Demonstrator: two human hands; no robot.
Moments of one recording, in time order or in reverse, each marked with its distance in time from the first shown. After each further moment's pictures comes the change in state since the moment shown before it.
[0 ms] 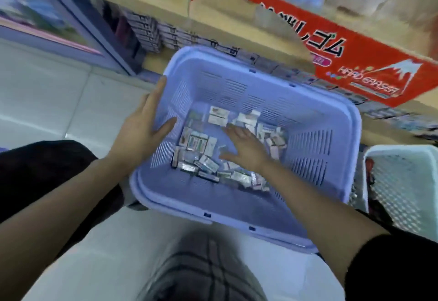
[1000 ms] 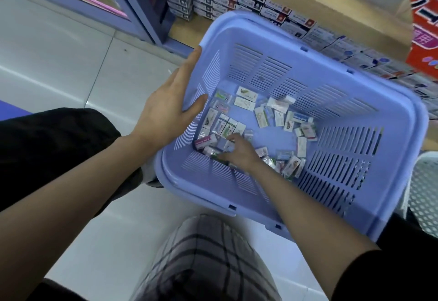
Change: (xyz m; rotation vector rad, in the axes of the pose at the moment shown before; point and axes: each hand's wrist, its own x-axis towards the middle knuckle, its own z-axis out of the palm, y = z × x) left_hand -0.002 0.006 -0.006 -0.030 -0.031 -0.020; right_hand 0.021 -0.049 0.069 0.619 -0.151 0.381
